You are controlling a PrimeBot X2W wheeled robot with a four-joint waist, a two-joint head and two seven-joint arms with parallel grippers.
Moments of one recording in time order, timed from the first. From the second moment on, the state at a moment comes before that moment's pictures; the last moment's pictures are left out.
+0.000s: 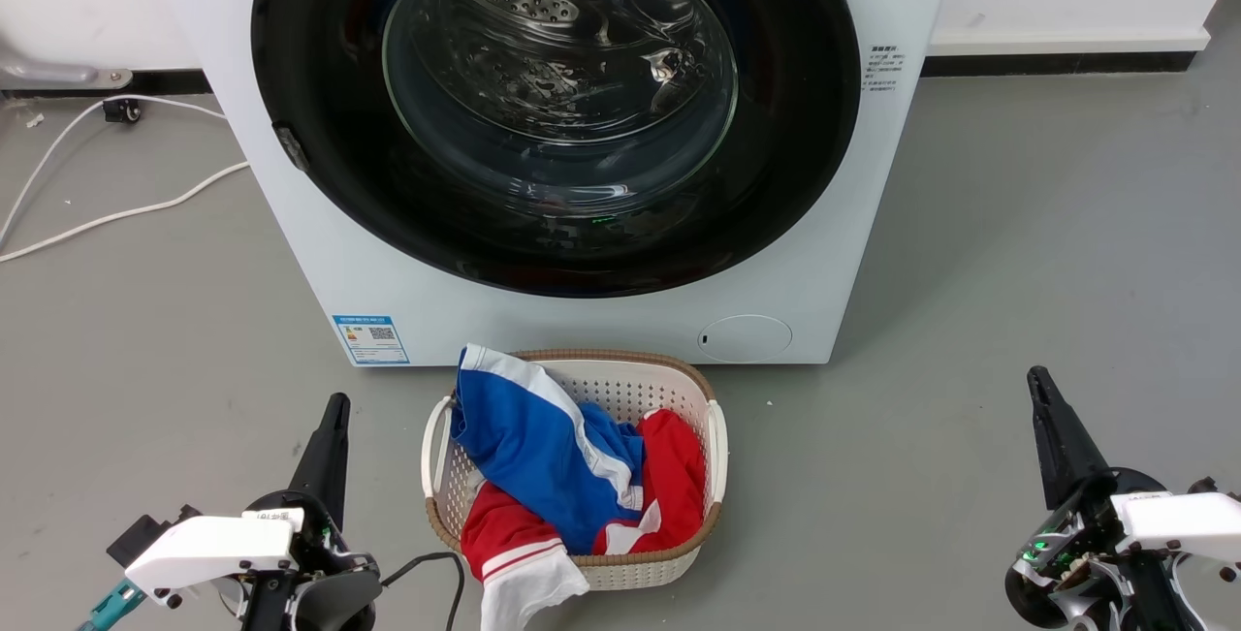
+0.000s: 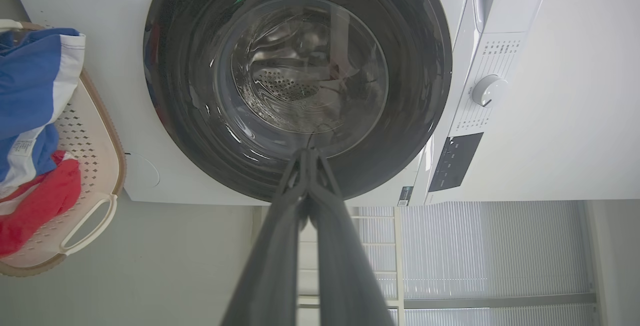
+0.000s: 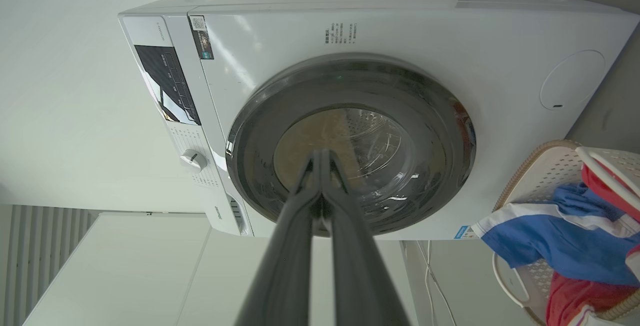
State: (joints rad) left arm -0.11 0.05 0.11 0.25 -1.61 -0.13 0.11; right arm -0.10 -0.05 -0.11 0.25 1.62 0.13 0.12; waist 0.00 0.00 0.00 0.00
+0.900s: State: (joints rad) left arm -0.06 0.04 0.11 0.24 -1.54 -0.13 0.05; right arm -0.04 -0.05 -0.13 0.24 1.48 0.13 0.05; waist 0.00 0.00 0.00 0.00
